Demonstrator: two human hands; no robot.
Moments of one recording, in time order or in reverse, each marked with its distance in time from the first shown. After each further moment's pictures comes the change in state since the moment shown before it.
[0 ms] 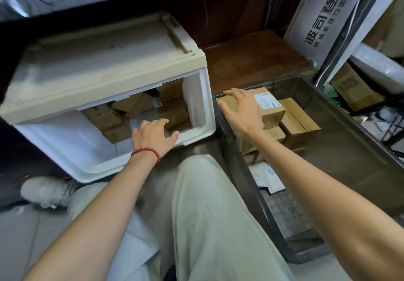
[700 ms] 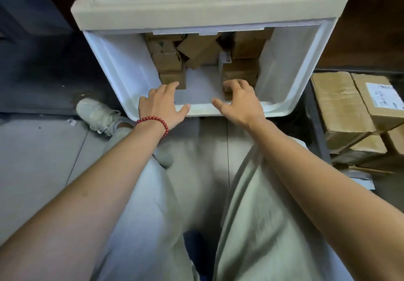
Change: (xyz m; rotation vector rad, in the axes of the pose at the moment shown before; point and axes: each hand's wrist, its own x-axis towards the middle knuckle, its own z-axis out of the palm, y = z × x) left_hand -0.023 -0.125 0.030 -0.023 0.013 -0.274; right_hand -0.021 -0.086 0.157 -0.117 -0.483 -0.186
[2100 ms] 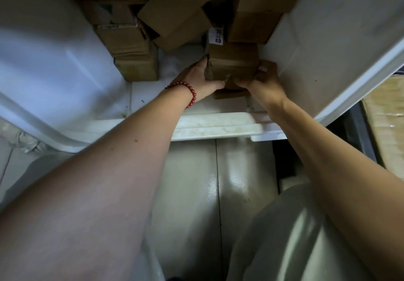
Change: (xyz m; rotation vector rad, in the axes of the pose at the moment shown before) left_hand 0.170 0.075 0.101 -0.727 -0.378 0.107; right_hand 0.131 0.103 0.036 0.536 0.058 0.416
